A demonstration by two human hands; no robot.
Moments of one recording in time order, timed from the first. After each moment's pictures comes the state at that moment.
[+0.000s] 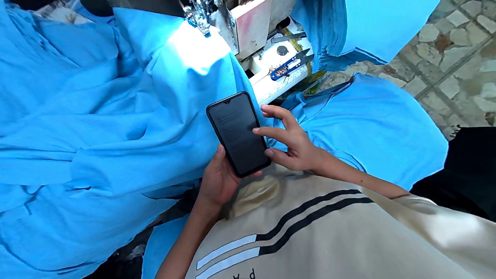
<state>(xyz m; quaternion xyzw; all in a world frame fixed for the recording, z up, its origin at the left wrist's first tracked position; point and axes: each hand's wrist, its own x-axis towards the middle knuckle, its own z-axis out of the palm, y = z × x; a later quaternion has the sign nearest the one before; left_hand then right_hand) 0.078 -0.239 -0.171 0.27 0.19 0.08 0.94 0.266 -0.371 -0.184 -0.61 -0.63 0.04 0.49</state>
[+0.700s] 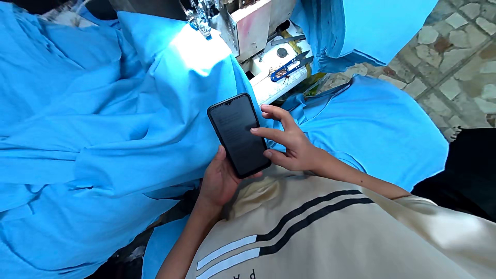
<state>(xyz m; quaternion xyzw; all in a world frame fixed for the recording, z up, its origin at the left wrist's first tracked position) 0.077 -0.241 -0.169 0.28 0.19 0.08 0.94 0.266 -0.371 -0.183 -0.61 -0.63 0.05 0.48</state>
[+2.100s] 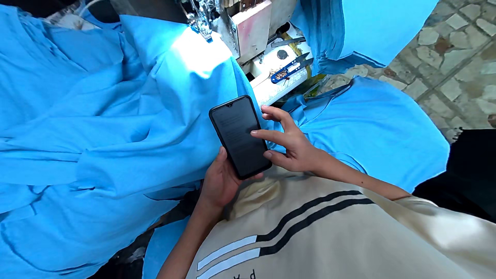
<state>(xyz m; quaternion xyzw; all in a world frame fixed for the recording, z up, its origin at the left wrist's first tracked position) 0.078 -0.241 -0.168 0.28 0.21 0.07 0.93 0.267 -0.371 -0.182 -0.61 -0.63 0.05 0.47</state>
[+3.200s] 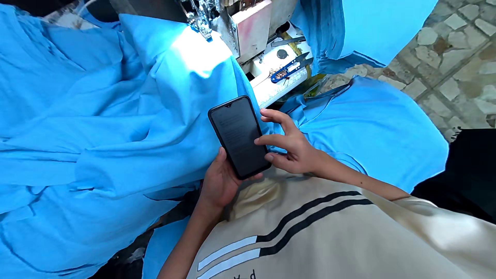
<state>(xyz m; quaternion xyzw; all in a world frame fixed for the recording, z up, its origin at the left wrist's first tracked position) 0.077 -0.241 -0.169 0.29 0.21 0.08 0.93 0.266 -0.373 -0.183 -0.59 -0.64 0.05 0.49</state>
